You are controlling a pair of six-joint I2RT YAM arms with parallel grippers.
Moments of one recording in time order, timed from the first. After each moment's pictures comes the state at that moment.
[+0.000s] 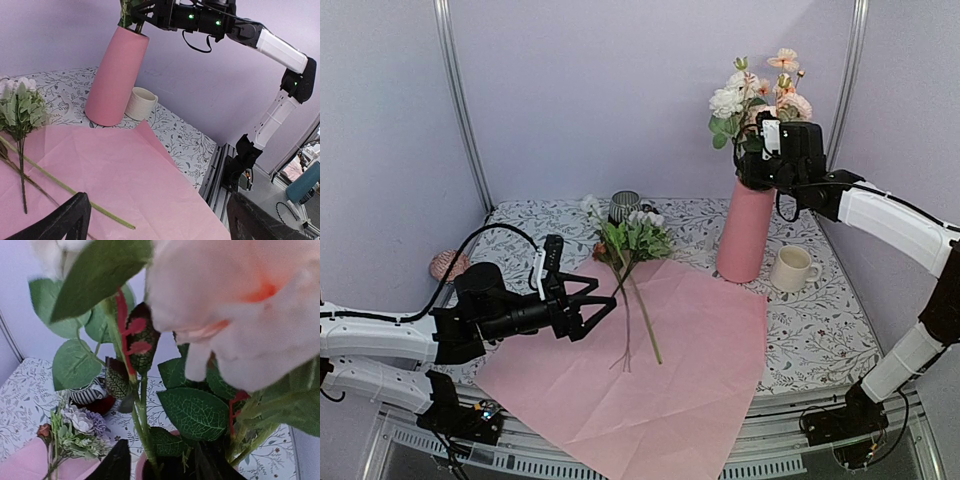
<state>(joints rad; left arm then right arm) -0.98 1.04 0.42 0.56 0.11 -0.44 0.49 1.55 1.39 -0.13 0.29 0.10</state>
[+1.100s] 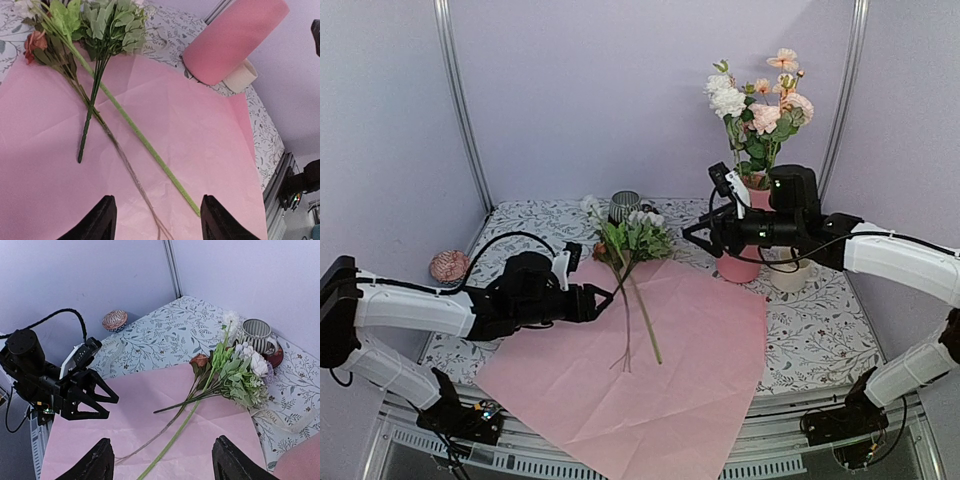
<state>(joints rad) -0.84 1.33 0.56 0.31 -0.01 -0.61 0.67 1.37 1.09 -0.06 -0.39 0.10</state>
